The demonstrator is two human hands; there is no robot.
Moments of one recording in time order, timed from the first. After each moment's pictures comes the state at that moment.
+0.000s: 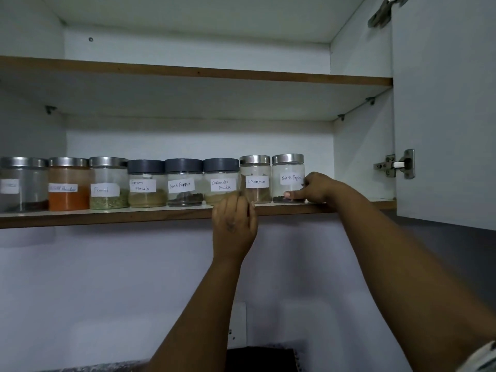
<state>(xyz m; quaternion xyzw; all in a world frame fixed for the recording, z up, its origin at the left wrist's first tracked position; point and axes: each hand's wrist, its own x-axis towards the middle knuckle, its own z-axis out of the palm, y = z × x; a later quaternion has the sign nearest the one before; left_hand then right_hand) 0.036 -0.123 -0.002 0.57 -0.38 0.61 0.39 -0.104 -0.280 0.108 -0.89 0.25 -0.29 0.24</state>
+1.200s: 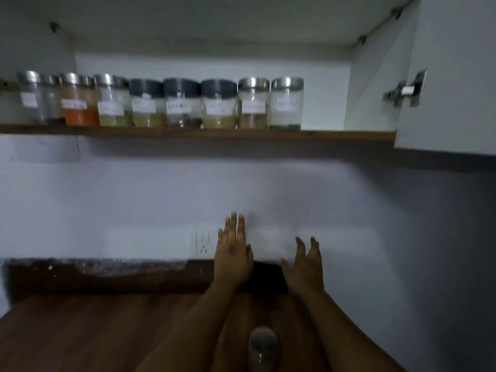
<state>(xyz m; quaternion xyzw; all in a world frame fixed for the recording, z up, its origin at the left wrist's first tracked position) -0.015 -0.108 -0.234 0.81 -0.40 0.30 0.31 -0.132 -0.246 -0.249 -0.88 0.32 -0.30 0.20</state>
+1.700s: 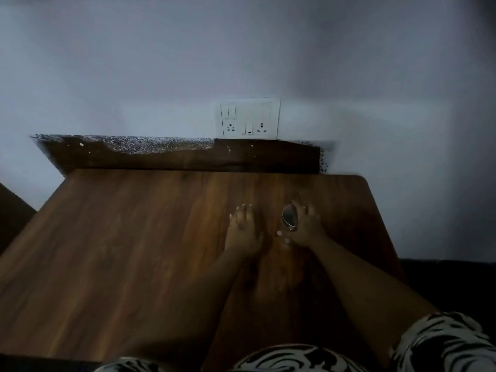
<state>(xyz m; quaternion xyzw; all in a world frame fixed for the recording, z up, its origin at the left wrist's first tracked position) -0.048 -0.012 -0.435 0.92 -0.33 -0.05 0.22 -0.123 -0.191 -0.438 -0.92 0.29 -0.02 0.28</state>
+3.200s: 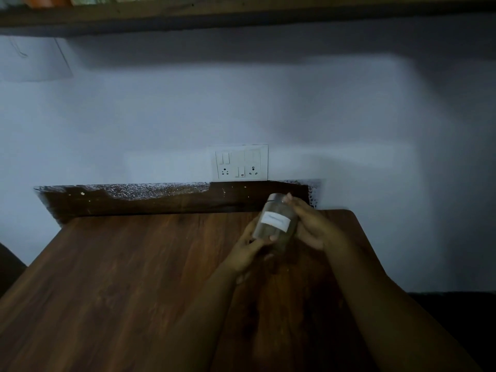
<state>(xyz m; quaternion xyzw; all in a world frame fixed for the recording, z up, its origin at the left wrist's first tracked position) -0.071 -0.011 -0.323 0.54 -0.23 -0.39 0.71 -0.131 -0.183 -0.290 -0.57 0.16 -0.07 0.80</state>
